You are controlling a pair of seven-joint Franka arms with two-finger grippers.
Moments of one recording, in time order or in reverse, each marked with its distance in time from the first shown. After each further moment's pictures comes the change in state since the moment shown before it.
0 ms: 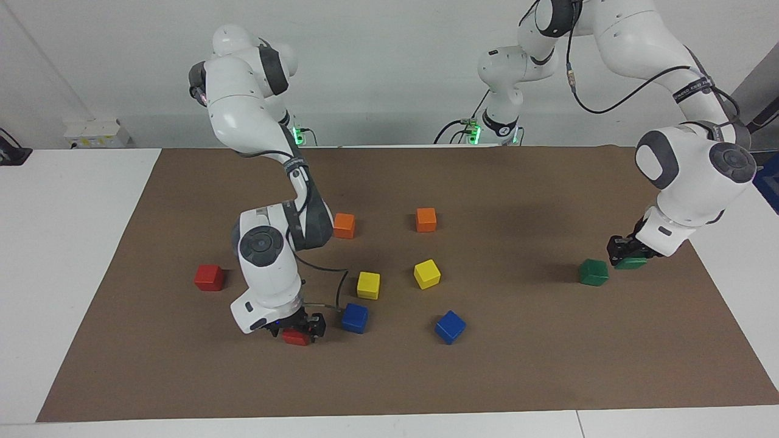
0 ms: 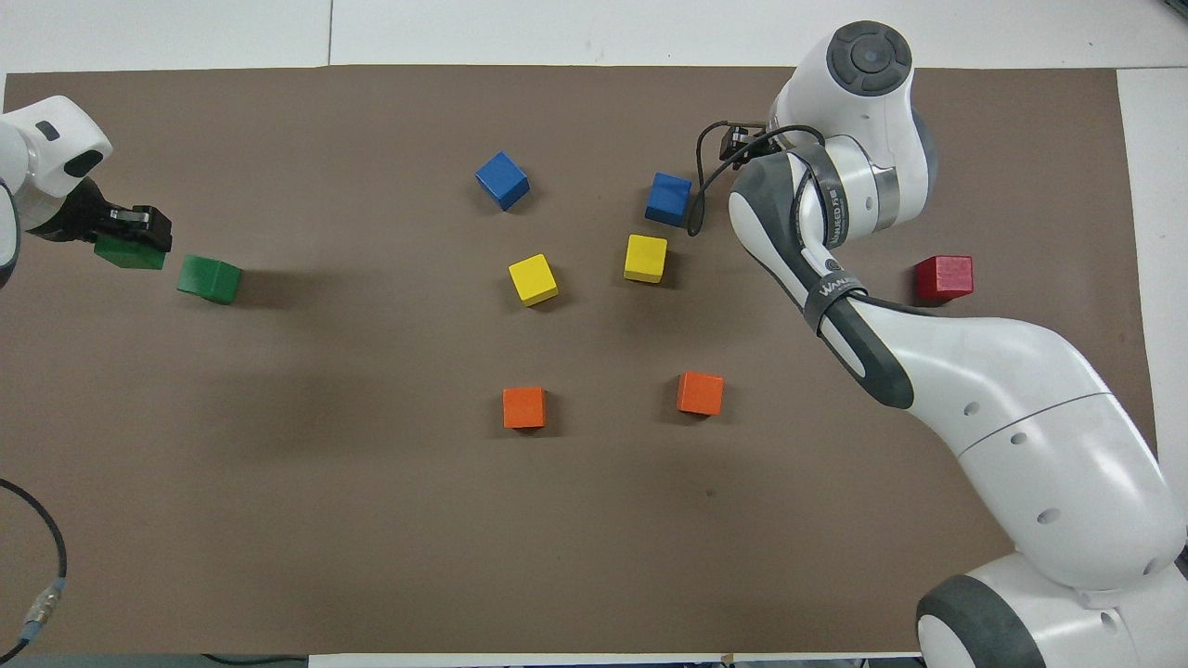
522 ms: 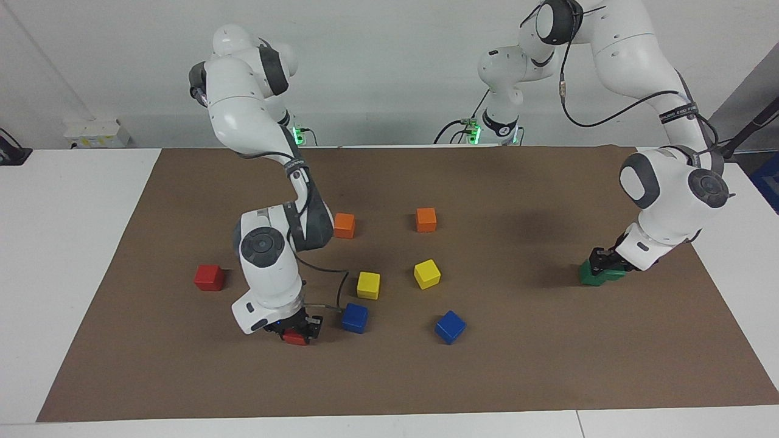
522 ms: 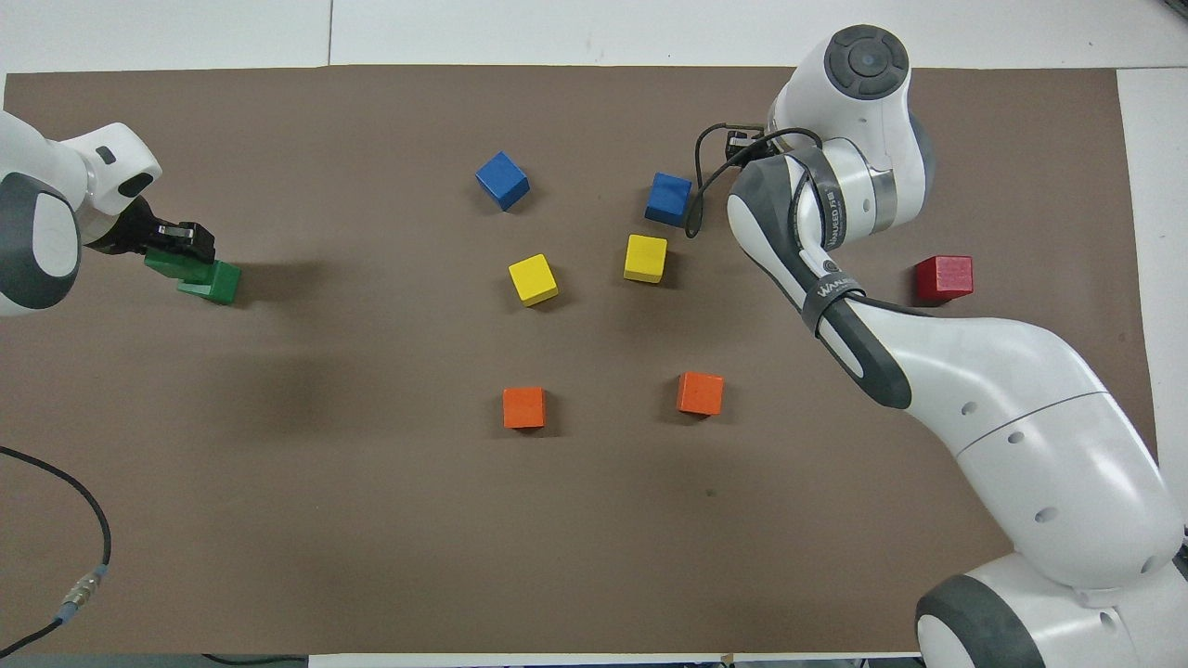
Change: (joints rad) left arm -0.005 0.046 -0.013 -0.056 -0.046 0.078 0.026; right arm 0.000 0.000 0.000 -0.008 0.000 0.003 0.001
